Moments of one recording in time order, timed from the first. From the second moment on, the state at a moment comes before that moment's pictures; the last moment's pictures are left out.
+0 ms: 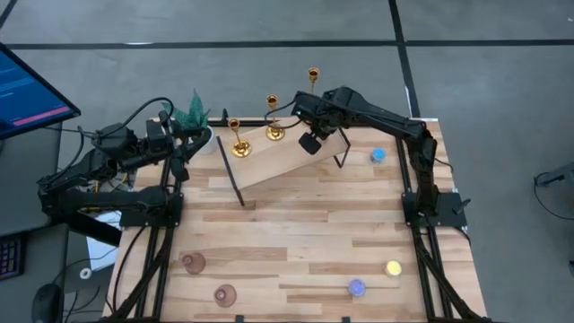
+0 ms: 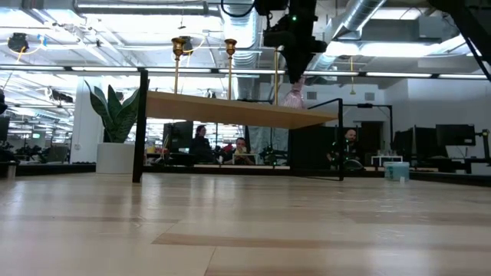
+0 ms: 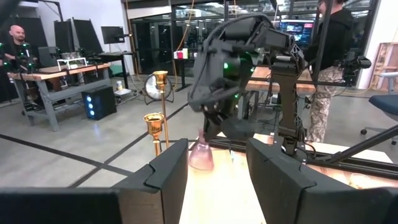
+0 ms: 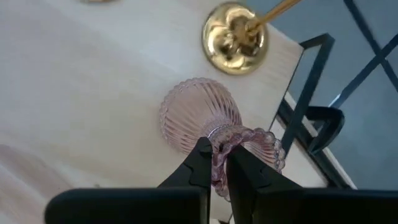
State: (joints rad) left arm 0.20 0.54 0.90 -0.34 -0.18 0.07; right arm -0.35 1.99 2.15 -1.49 0.37 0.30
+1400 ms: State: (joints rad) left arm 0.20 0.54 0.90 -0.34 -0.18 0.07; right arm -0.34 2.01 2.15 -1.44 0.39 0.25
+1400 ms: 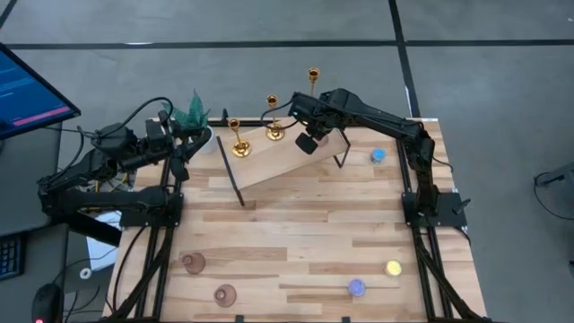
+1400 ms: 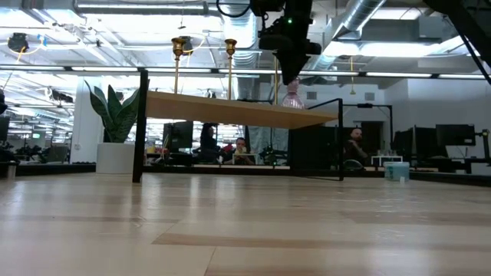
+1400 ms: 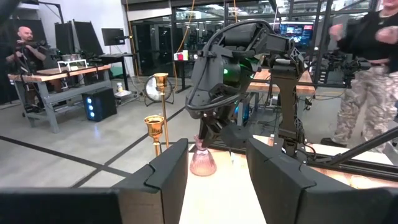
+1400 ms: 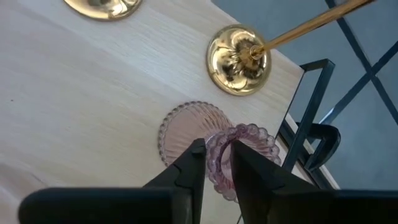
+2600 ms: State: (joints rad) left arm 0.20 0.54 0.90 -0.34 -0.18 0.07; right arm -0.32 2.01 2.30 -1.47 0.44 0.23
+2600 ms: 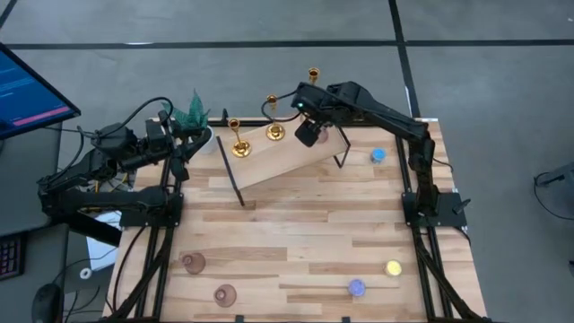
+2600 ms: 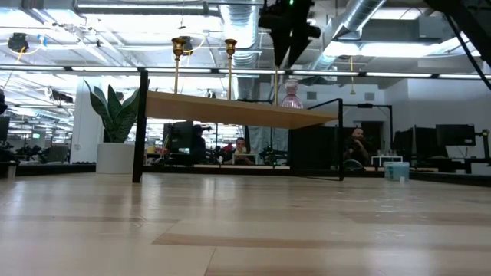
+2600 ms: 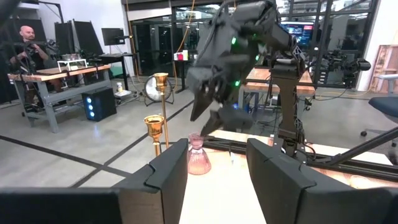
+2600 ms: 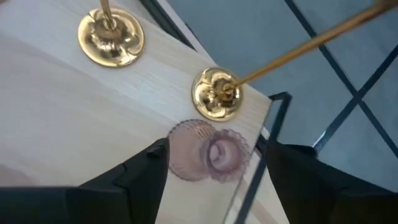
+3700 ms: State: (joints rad) left arm -0.04 0.85 0.90 -1.21 0.11 -0.69; right arm 0.34 1.79 2.32 -1.57 0.63 0.58
